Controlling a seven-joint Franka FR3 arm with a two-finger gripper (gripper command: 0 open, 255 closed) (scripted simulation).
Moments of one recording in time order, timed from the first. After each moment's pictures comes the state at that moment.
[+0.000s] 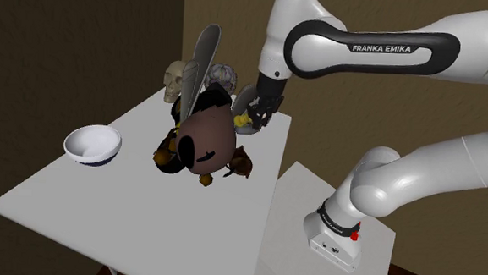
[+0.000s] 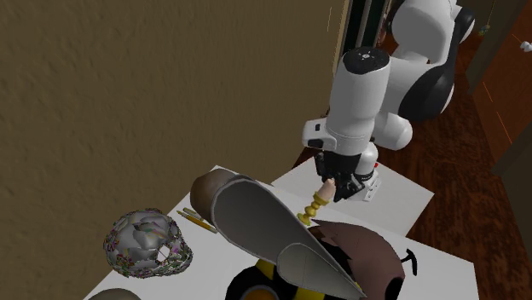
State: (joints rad) arm 0.04 -0.56 0.20 -2.44 0.10 1.82 0.31
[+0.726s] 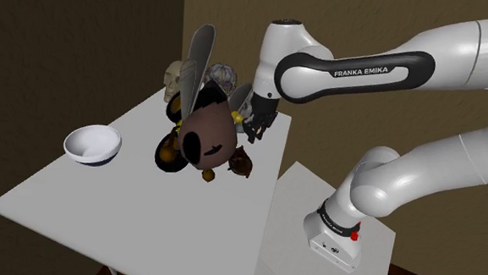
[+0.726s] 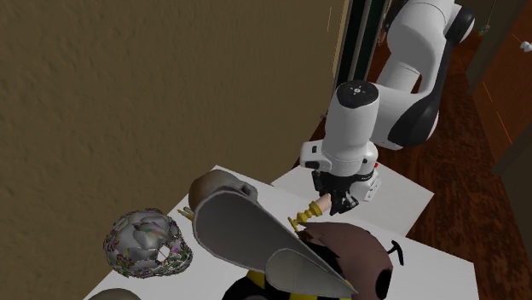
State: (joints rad) arm 0.04 -0.53 0.22 -2.56 0.11 1.97 0.31
